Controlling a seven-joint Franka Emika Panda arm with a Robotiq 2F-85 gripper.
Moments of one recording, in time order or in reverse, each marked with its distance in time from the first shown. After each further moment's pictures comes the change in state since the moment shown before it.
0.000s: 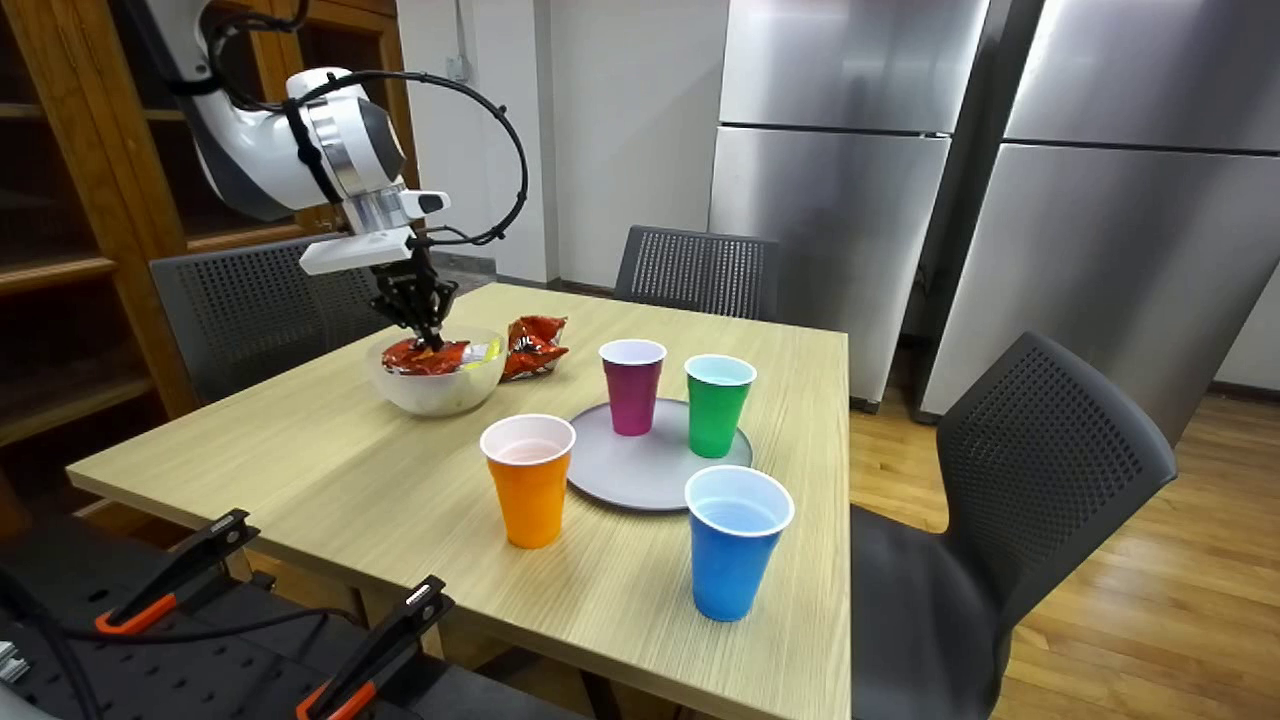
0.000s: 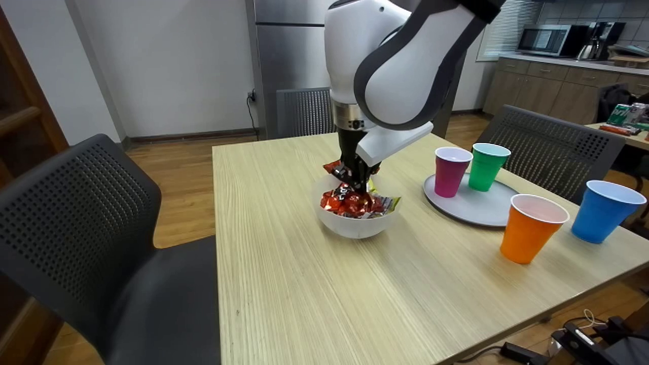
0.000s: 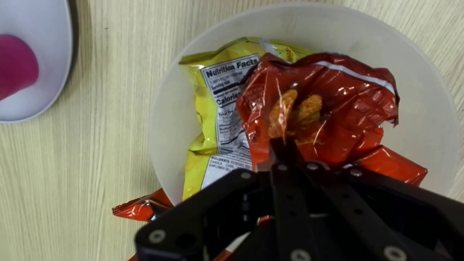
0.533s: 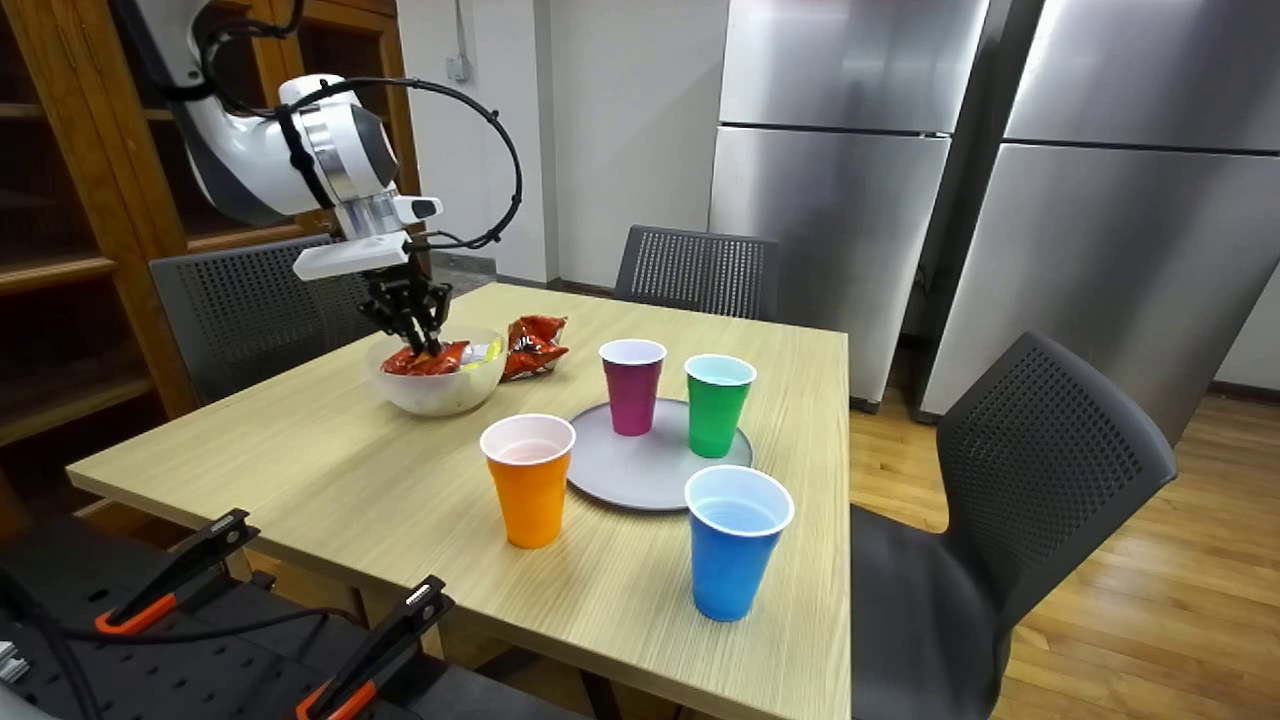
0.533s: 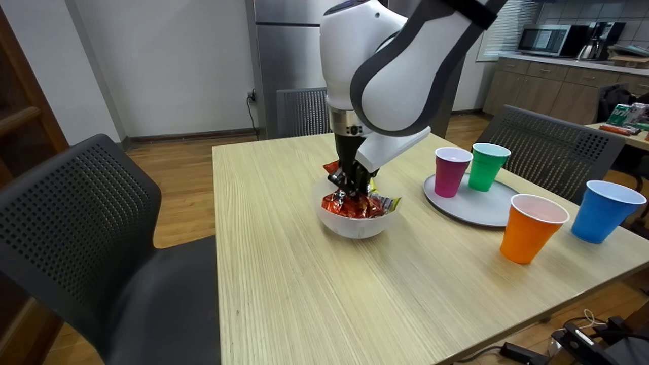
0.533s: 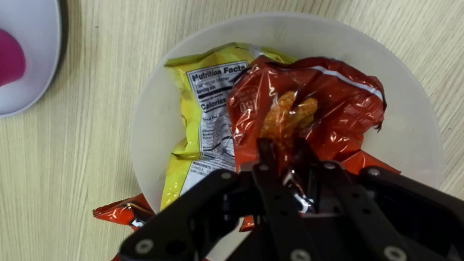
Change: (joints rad) arm 0.018 0.011 -0.001 -0.002 0.005 0.001 -0.041
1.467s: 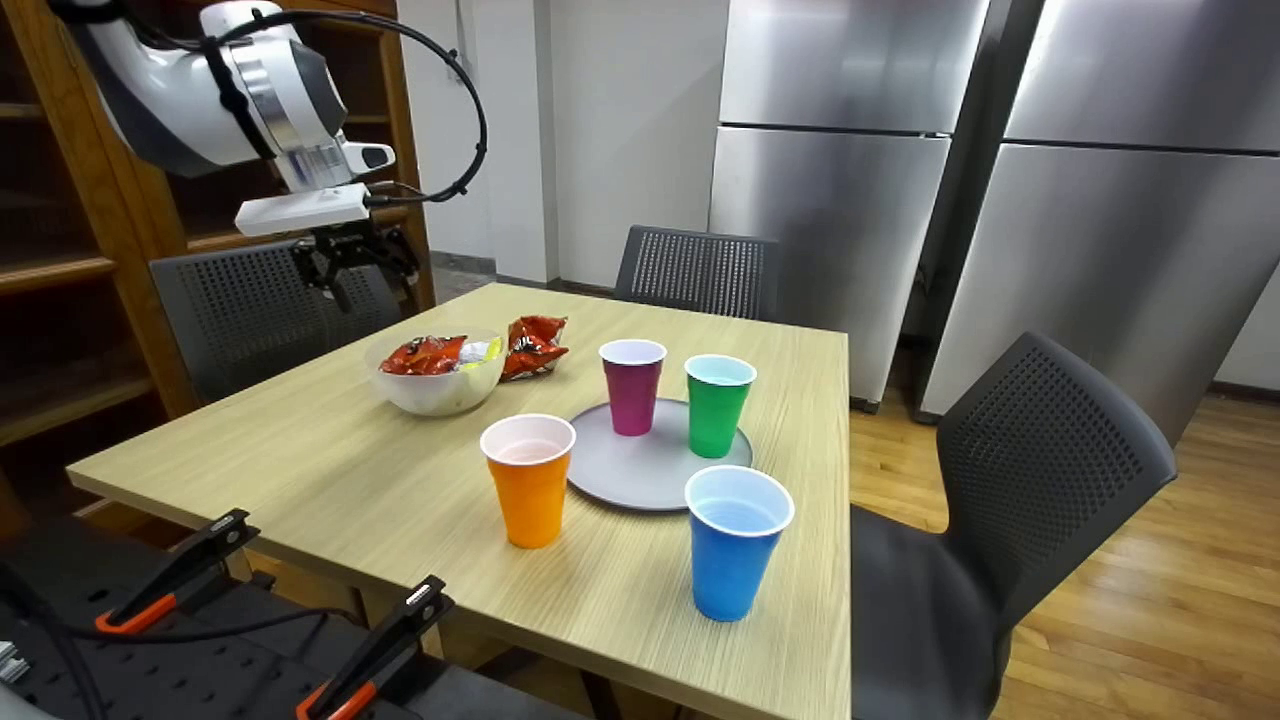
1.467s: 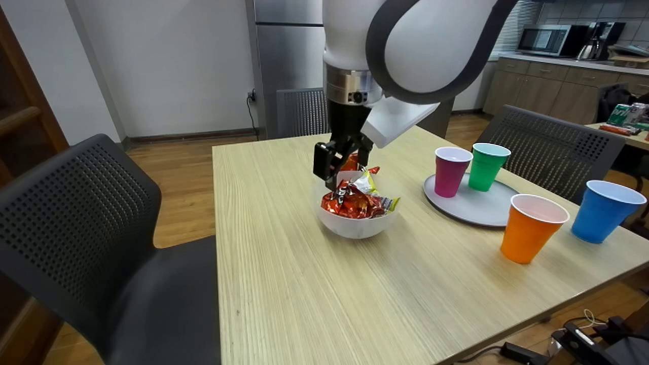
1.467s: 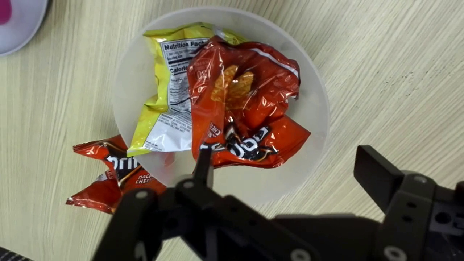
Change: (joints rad) arm 0.034 -0.200 0.029 -0.163 0.001 0.086 -0.072
